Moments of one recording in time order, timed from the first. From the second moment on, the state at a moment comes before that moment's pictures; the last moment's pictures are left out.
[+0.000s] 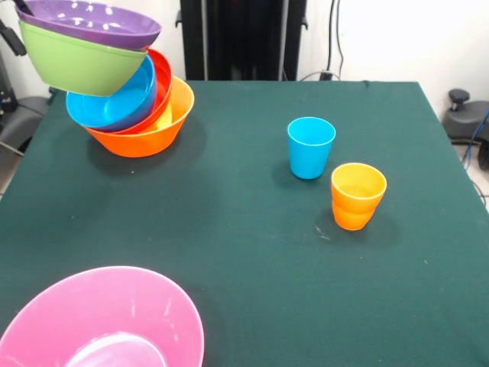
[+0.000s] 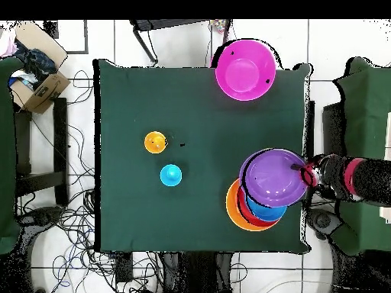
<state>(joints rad) -1.46 -0.57 1.13 1.66 -0.55 1.14 1.18</state>
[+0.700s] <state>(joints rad) -1.50 -0.50 1.13 1.75 -0.65 1.05 1.18</state>
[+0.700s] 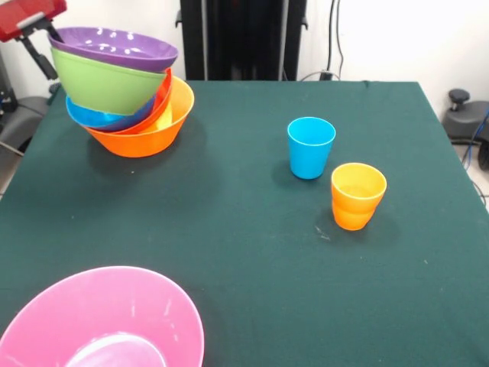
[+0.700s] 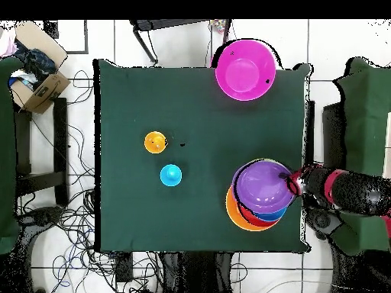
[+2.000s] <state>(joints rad) -1.49 -0.47 1.12 1.76 -0.66 1.04 1.18</state>
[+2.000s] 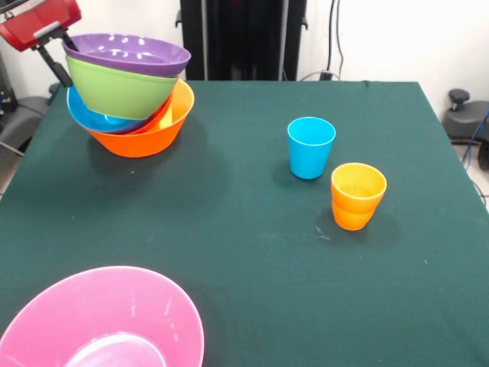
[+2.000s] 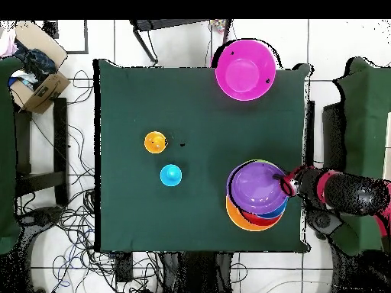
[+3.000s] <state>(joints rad) -1.50 -0.47 1.10 1.73 -0.74 1.05 1.15</state>
